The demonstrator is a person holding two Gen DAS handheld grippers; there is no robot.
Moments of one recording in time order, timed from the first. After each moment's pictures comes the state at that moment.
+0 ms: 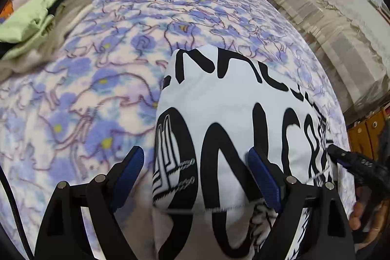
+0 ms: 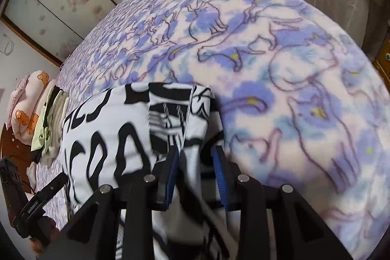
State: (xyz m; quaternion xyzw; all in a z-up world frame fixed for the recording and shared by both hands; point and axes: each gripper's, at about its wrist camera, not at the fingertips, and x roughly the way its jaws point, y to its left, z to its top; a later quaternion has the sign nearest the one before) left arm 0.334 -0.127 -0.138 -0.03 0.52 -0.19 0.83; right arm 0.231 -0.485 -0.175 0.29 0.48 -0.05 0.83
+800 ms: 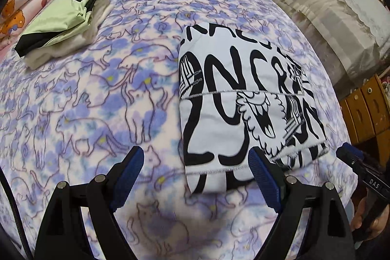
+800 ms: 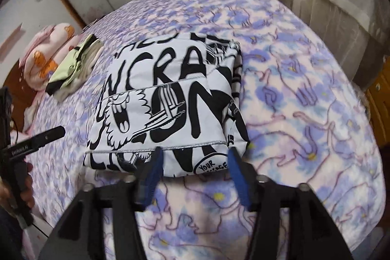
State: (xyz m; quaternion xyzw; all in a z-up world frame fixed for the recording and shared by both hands) left arm 0.213 -0.067 -0.074 0.02 0.54 -0.20 0.82; right arm 0.083 -0.404 -0.106 0.15 0.47 0.01 0.87
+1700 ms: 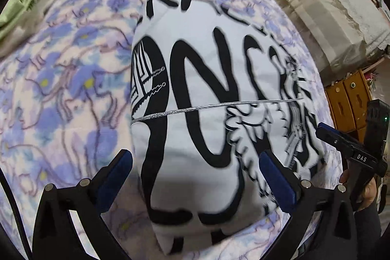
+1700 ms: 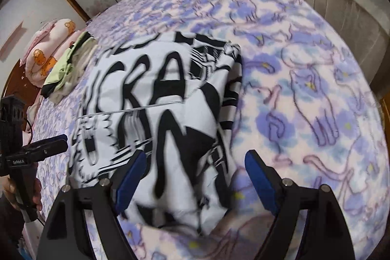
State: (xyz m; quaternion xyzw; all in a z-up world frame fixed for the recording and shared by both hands) left arm 0.284 -0.117 -0.149 -0.02 0.59 -0.28 0.76; right arm 0.168 -0.453 -0.166 0.19 0.51 0.05 0.84
